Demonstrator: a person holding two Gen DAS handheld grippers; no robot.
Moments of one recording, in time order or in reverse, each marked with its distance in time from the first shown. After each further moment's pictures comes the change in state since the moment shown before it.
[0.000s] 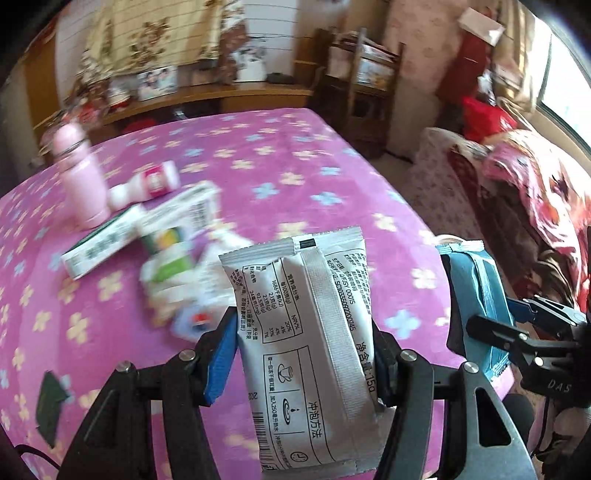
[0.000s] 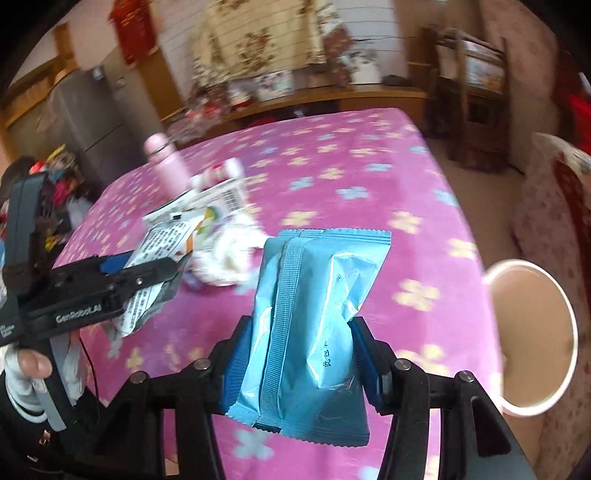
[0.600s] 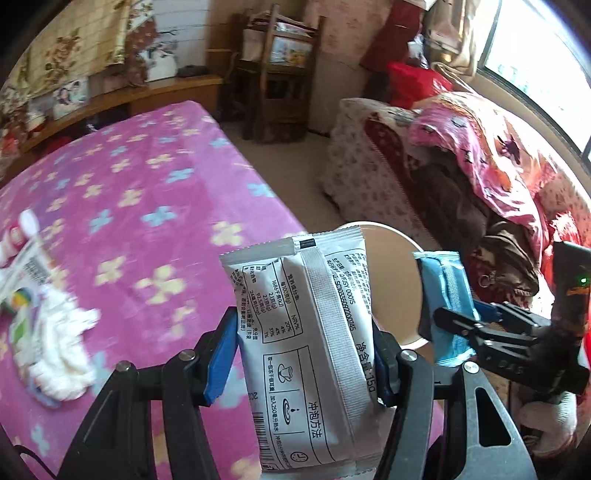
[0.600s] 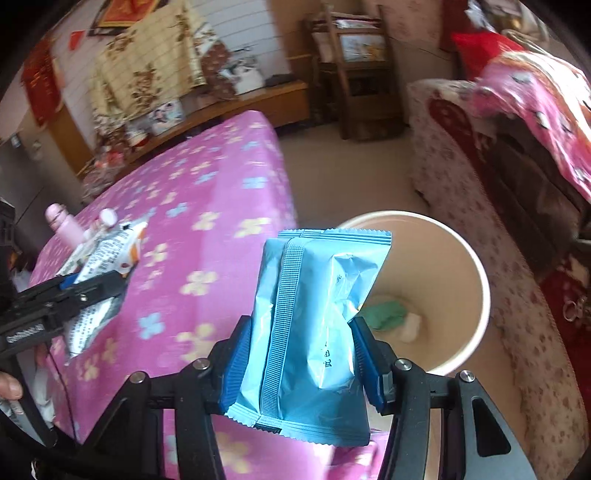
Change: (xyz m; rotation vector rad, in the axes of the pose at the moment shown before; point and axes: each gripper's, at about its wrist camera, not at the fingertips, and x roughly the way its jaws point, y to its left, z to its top) left arm 0.069 -0.152 0.037 0.137 0.063 -0.209; right arm -0.041 -0.177 -0.035 0.264 -0.013 -0.222
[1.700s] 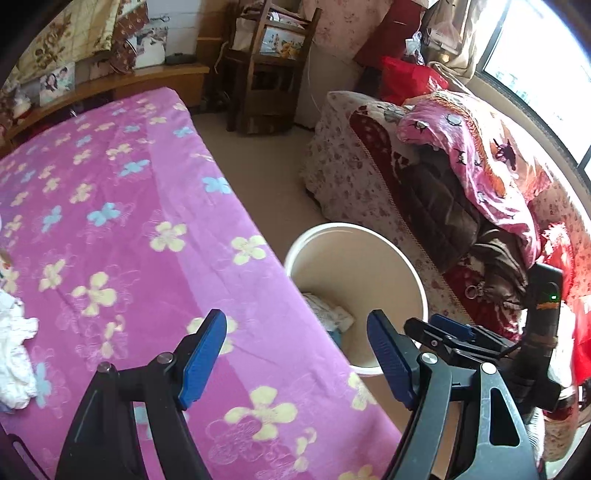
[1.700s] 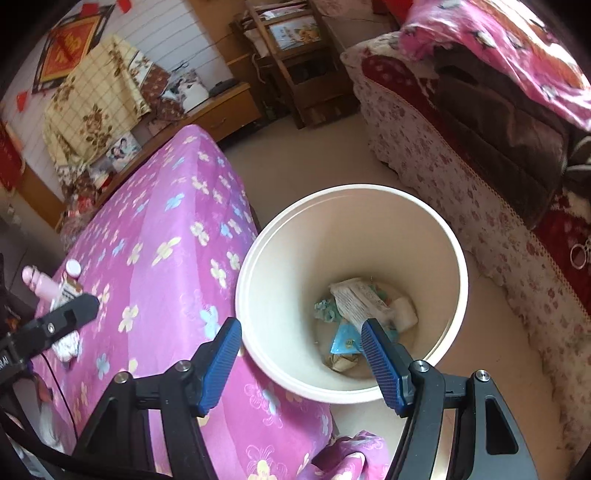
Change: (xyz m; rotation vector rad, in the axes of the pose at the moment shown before) left arm 0.035 -0.026 0.011 -0.042 0.010 -0.041; right arm 0.038 -0.066 -0.001 0.187 0.011 0.009
